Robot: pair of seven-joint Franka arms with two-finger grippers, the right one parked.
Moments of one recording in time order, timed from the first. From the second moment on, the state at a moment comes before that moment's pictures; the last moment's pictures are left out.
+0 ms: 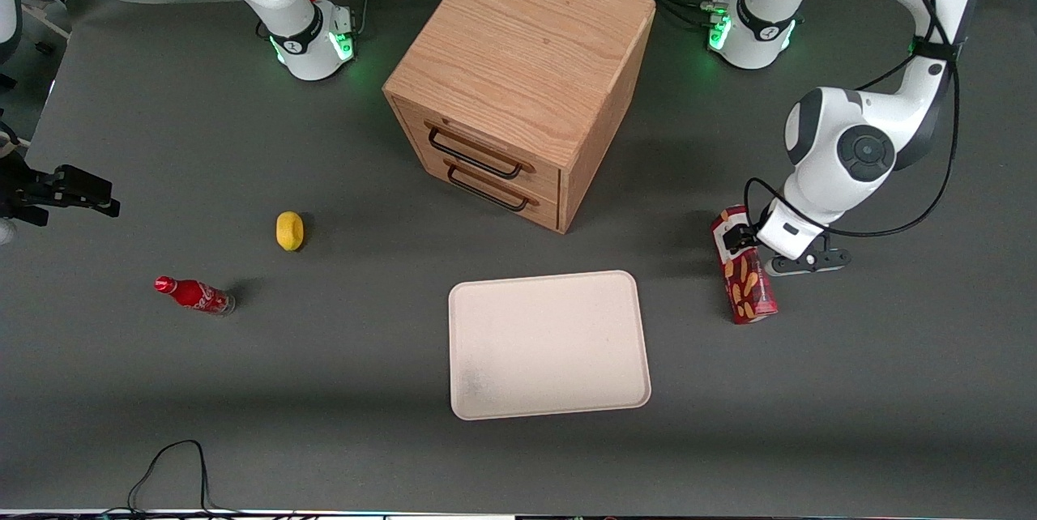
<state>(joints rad) -0.15 0.23 -0.03 -2.23 -0.02 2.50 -0.29</state>
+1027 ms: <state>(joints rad) -0.15 0.32 -0.03 -2.16 -0.02 2.54 -0.29</state>
